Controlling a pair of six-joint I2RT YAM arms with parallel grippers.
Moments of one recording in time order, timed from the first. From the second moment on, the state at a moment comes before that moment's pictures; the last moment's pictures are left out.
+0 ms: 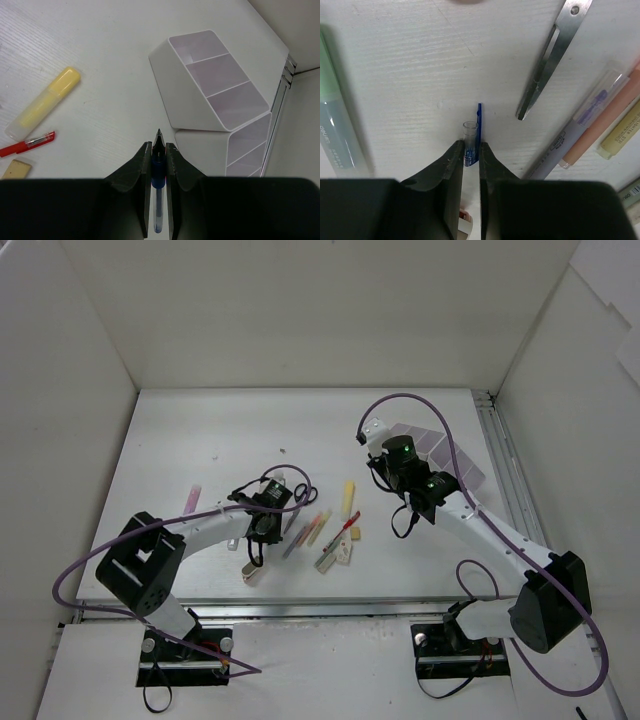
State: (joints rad) left arm -0.66 1.59 0.89 -0.50 -0.19 -0.54; right arm 0.54 1.31 0.99 -0.30 0.34 -0.34
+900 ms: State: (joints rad) left arm -0.67 1.29 1.06 -0.58 0.29 -0.28; right arm 0.62 1.25 1.04 -0.52 -0.39 -1.29
